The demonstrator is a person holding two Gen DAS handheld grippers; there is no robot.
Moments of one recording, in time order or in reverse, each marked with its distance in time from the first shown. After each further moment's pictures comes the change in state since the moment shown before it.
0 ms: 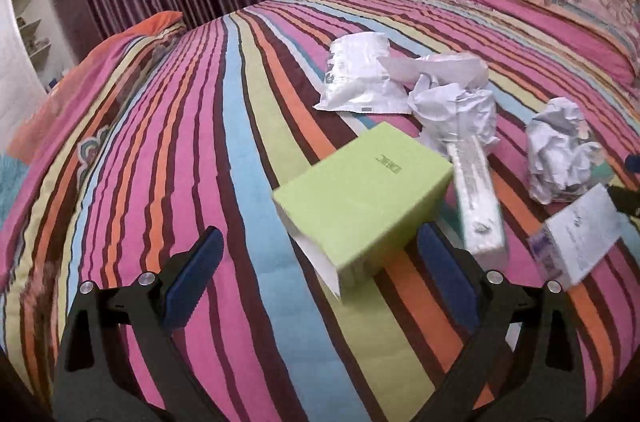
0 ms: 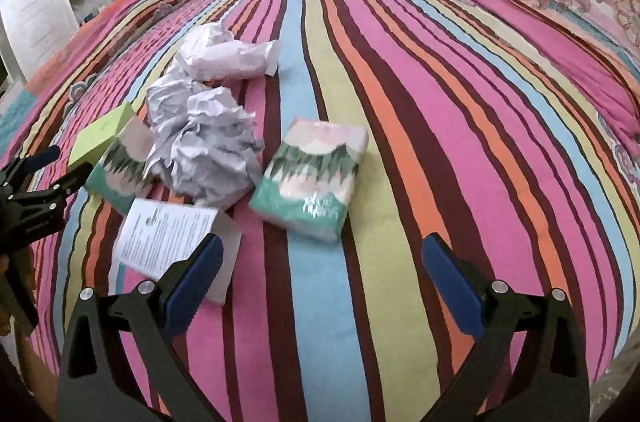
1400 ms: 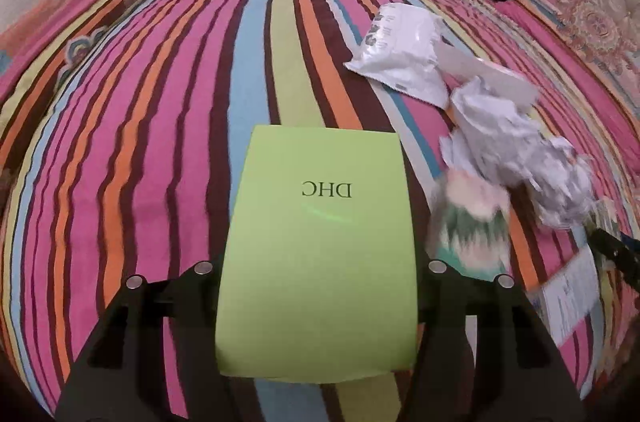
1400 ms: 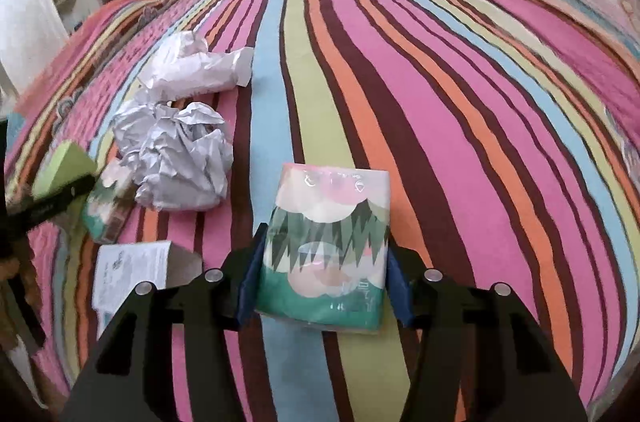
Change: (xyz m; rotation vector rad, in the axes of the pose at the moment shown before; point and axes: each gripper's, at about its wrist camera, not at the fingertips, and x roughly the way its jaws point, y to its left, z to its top) left arm 0.022 0.021 -0.008 -0.311 0.157 -0.097; right arm 0.012 -0.027 0.011 0.071 0.036 0.045
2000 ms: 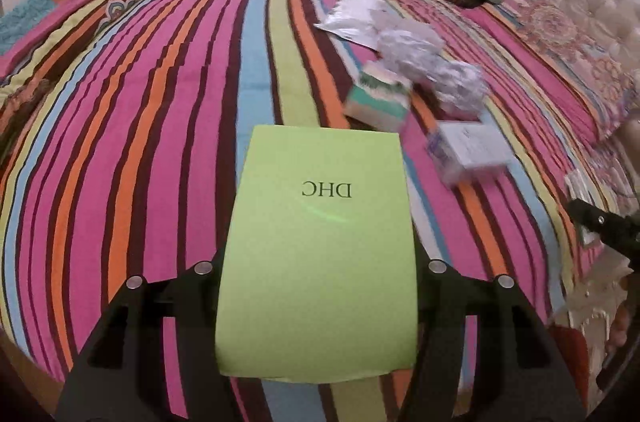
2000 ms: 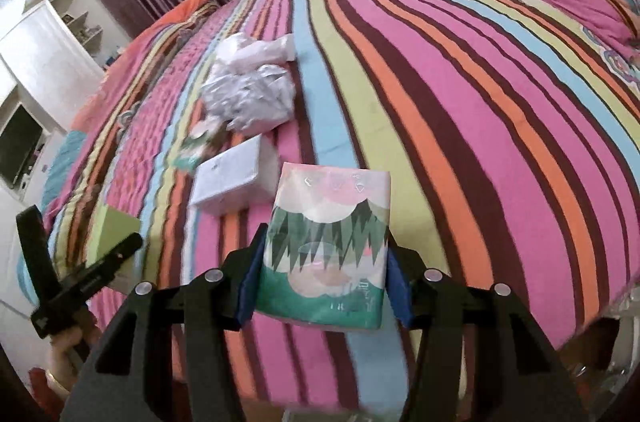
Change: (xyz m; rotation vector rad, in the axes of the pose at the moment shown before) left arm -0.100 -0.019 -0.122 -0.040 -0.037 -0.079; right arm -0.080 -0.004 -0.074 0.096 -0.006 0.201
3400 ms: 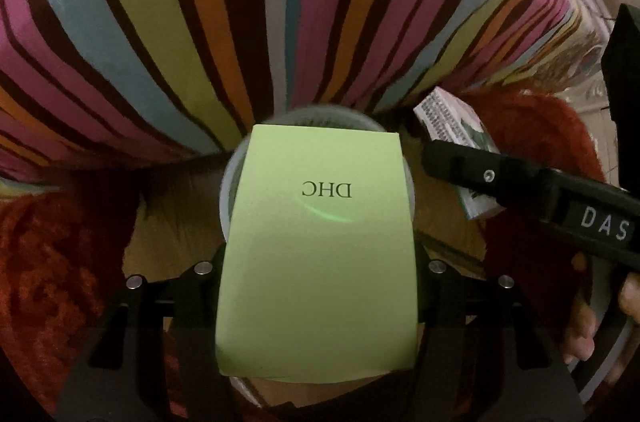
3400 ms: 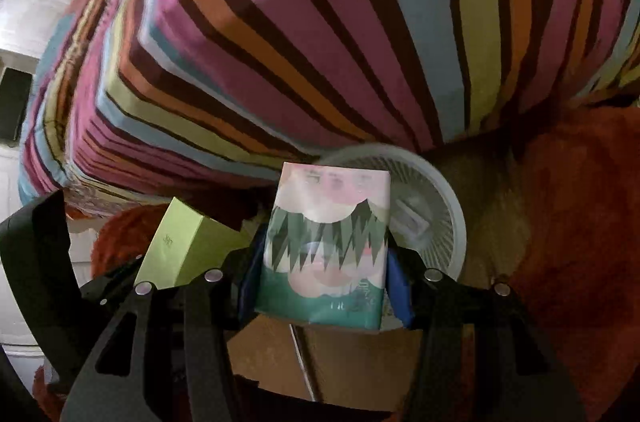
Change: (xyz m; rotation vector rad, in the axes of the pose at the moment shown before) left arm 0.012 -0.095 -0.243 0.074 0.593 -0.130; right arm 0.003 -0.006 -0.200 0.100 0.490 0.003
